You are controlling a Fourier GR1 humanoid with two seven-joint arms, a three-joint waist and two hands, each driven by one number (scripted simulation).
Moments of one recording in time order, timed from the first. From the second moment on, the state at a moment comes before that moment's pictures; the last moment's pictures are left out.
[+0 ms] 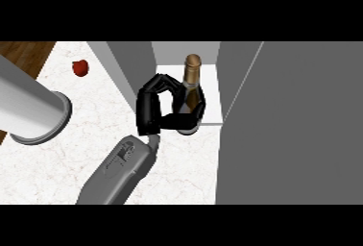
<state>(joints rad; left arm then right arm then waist) -0.57 0.01 -0.39 -1.11 0.34 0.67 -0.41 -0.07 -0.13 -0.08 -2.40 -0.28 0.20 0.59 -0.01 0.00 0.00</state>
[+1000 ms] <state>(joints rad) -0.80 0.00 -0.22 -0.75 0.40 0.55 -0.45 -0.08 -0.12 -0.07 -2.39 -0.30 0.20 0.58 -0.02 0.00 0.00</state>
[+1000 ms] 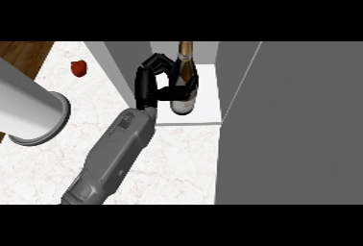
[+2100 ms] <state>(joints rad) -1.06 0.00 -0.04 -0.34 0.50 0.51 -0.68 -0.07 -0.10 -0.01 -2.39 -0.30 0.20 0.56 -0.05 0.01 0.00</state>
